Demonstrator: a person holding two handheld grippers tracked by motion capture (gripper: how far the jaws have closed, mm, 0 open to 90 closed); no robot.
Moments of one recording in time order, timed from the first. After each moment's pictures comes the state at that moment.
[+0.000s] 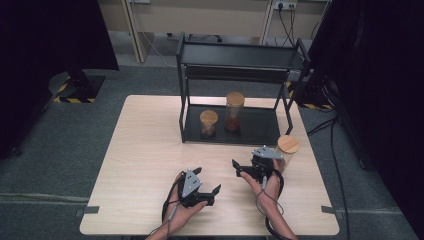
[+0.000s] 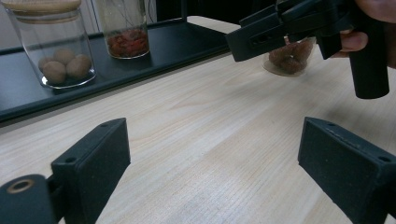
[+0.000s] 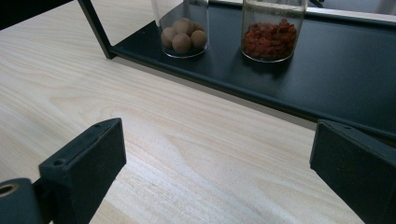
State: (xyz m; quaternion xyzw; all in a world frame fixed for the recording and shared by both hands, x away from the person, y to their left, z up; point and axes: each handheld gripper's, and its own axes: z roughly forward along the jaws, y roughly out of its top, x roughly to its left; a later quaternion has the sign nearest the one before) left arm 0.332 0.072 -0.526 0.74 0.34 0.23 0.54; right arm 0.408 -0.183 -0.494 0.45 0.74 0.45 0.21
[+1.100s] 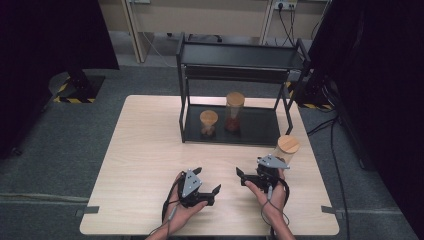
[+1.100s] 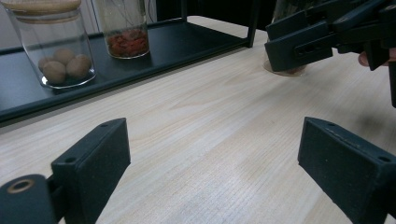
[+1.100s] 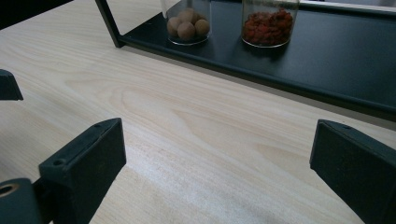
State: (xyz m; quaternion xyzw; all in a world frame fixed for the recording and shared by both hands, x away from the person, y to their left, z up) left arm 0.332 0.072 -0.526 0.74 0.34 0.23 0.54; right arm 0.380 -0.196 -0.498 0.45 0.74 0.45 0.21
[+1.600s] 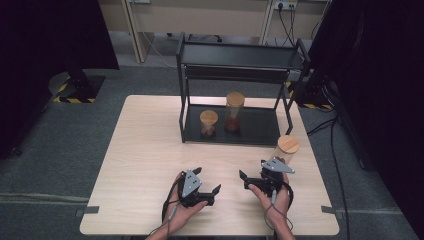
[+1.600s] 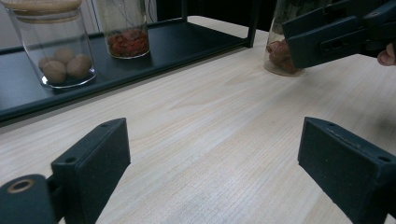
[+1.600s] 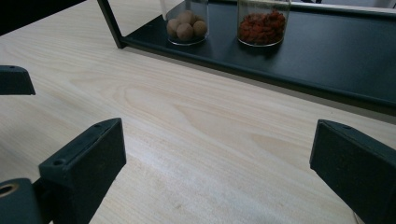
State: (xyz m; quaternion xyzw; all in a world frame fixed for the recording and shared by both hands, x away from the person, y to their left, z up) left arm 0.332 0.072 -0.525 0.74 0.34 0.23 0.54; right arm 0.367 -0.205 -0.495 0.45 0.74 0.46 0.21
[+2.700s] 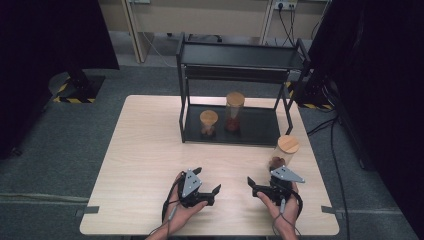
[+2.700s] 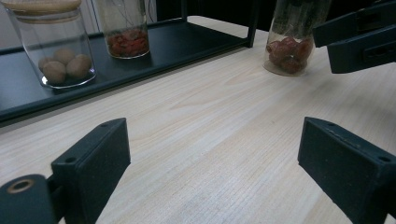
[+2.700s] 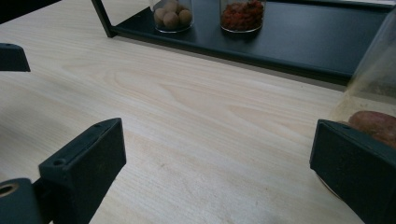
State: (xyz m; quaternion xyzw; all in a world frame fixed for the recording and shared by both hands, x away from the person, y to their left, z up) left arm 0.332 0.072 -0.525 0.74 0.34 0.23 0.54; right arm 0.344 -0.228 -0.499 0.46 0.73 0.45 0.22
